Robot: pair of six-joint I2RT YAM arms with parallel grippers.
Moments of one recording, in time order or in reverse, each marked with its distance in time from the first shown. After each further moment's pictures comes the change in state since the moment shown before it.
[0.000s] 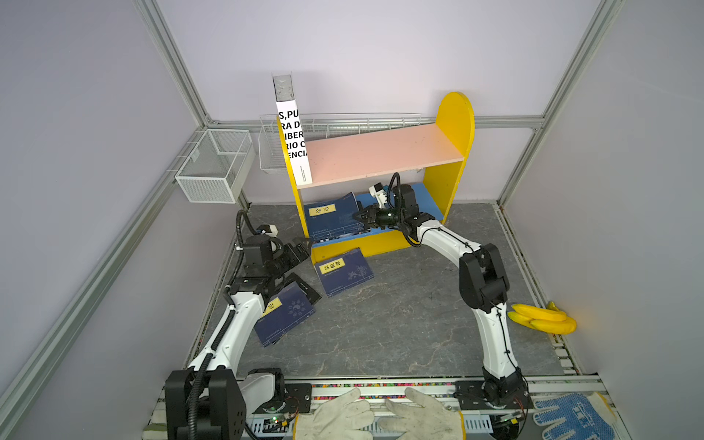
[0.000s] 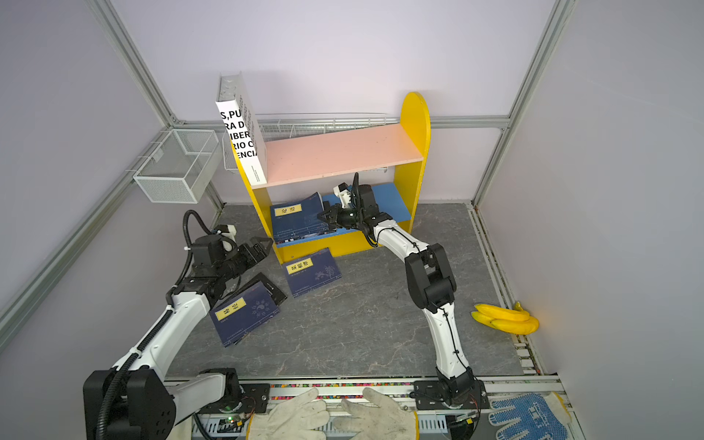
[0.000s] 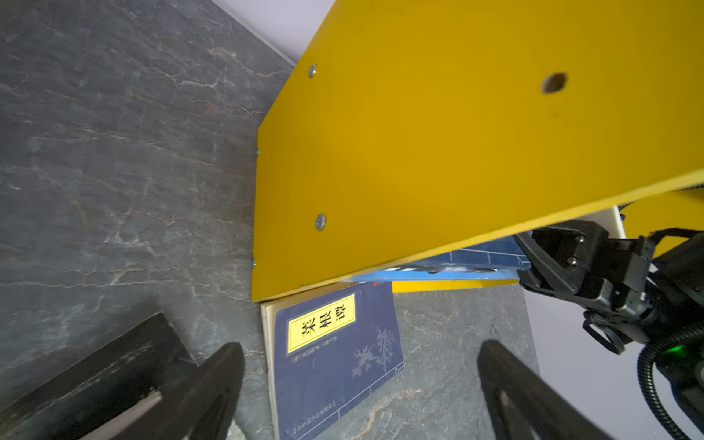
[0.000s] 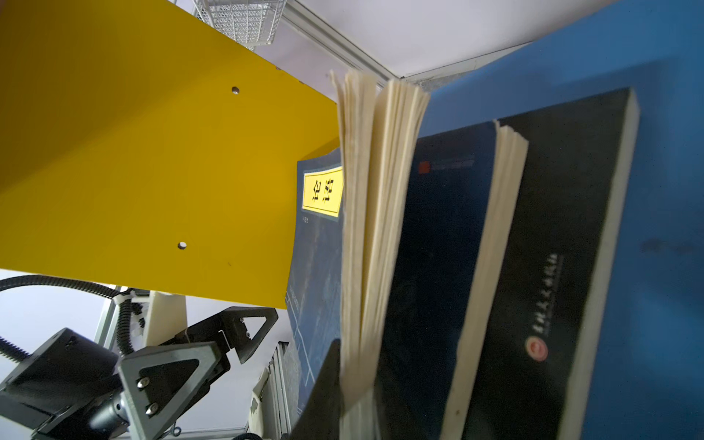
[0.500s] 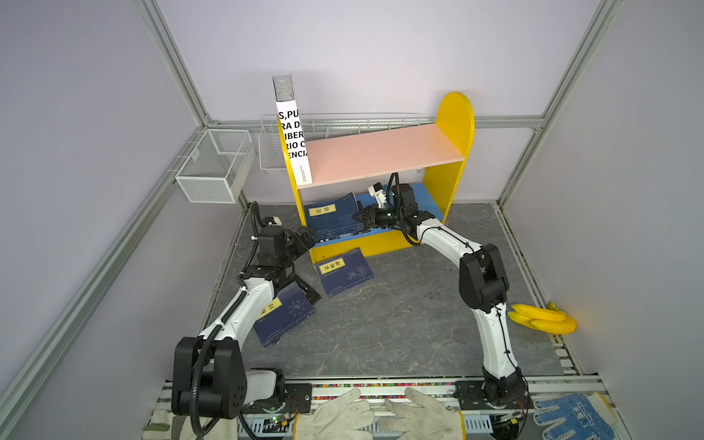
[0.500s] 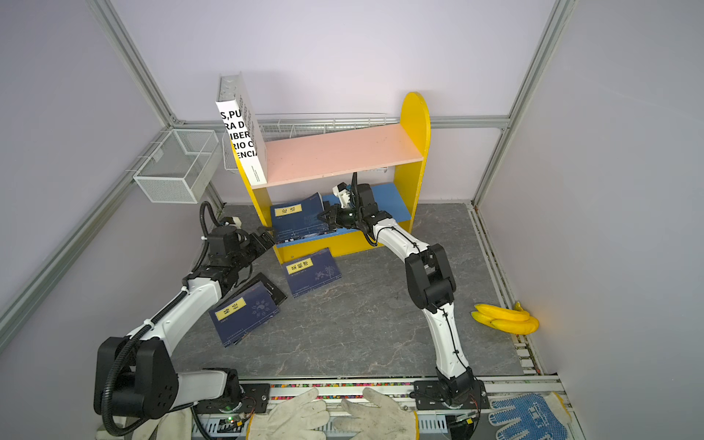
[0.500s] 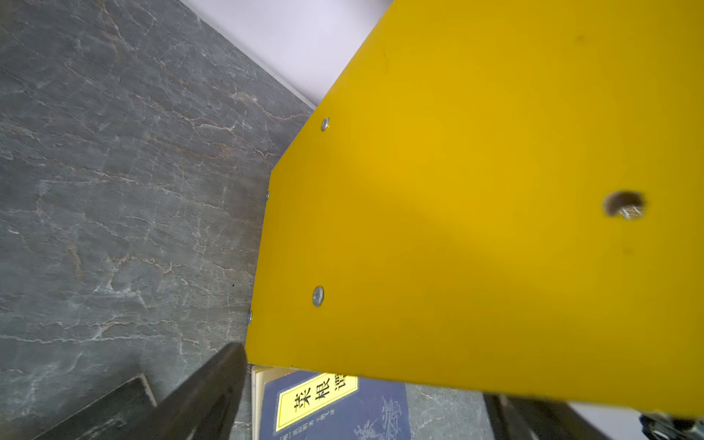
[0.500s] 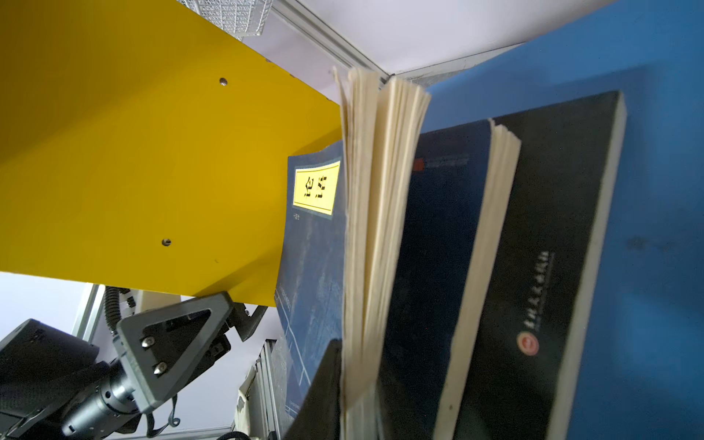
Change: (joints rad) left arm -0.069 0.153 0.040 0.121 -0.217 -0.084; right arm 0.004 0.001 0.031 -0.076 0.025 -0.055
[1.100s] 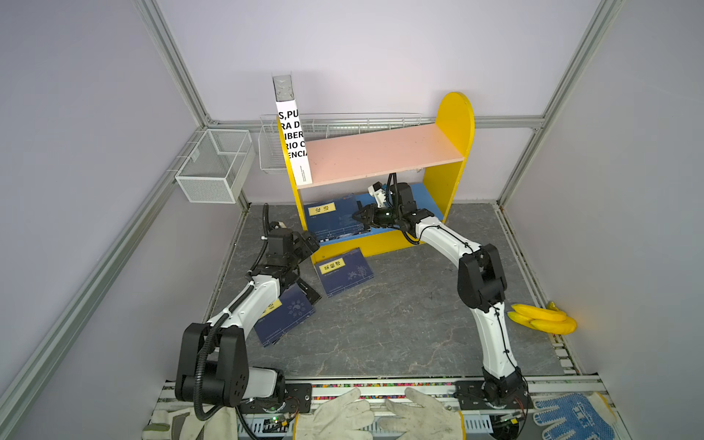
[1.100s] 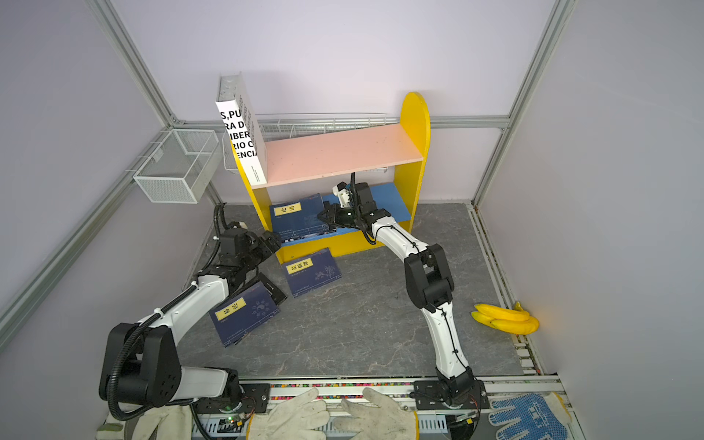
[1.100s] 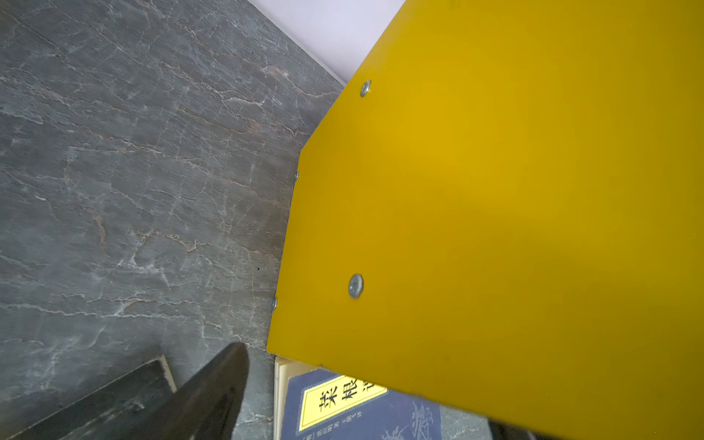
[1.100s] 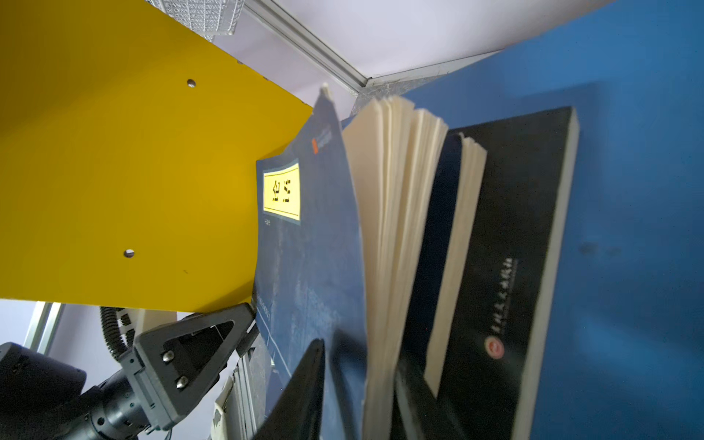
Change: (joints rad) left arm -0.034 0.043 -0.011 -0.010 -0.088 -0.009; right arm 0.004 0.016 0.053 -0.086 0.087 -0.059
